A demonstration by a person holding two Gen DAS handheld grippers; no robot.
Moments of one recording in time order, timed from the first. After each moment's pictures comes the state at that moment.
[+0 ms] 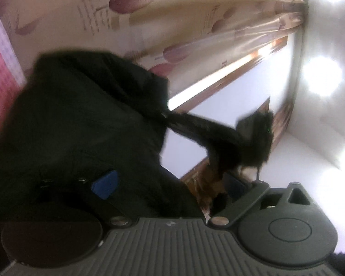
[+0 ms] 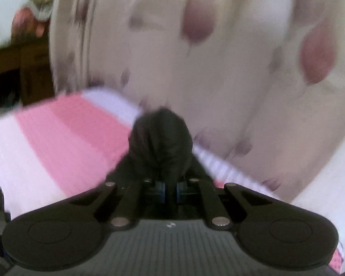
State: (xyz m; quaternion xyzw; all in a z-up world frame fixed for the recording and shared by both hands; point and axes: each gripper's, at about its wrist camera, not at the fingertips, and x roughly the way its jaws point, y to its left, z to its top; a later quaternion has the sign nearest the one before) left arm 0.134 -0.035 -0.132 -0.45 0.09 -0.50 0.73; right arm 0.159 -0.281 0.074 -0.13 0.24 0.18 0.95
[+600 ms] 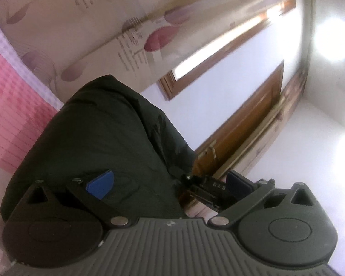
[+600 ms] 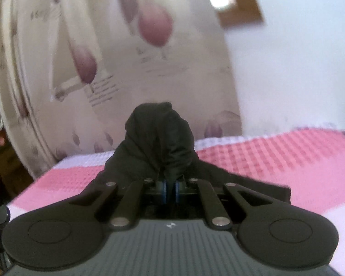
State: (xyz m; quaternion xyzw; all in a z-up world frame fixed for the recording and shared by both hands) left arm 0.137 -0.089 -0.115 -0.37 0.16 -0.51 0.76; right arm 0.048 -0.456 -0.026 0.17 0.17 0.07 0.97
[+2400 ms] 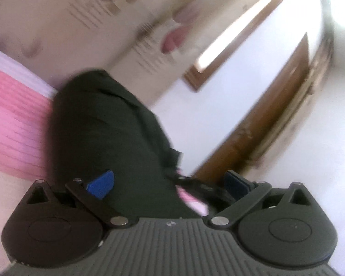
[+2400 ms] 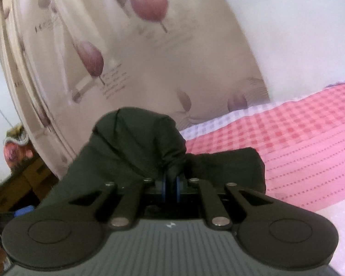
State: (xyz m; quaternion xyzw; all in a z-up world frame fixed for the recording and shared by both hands) left arm 0.122 -0.052 -0.059 -0.28 0.21 -0.46 0.82; right arm 0.091 -0.463 -0.085 0.26 0.16 0.16 0.94
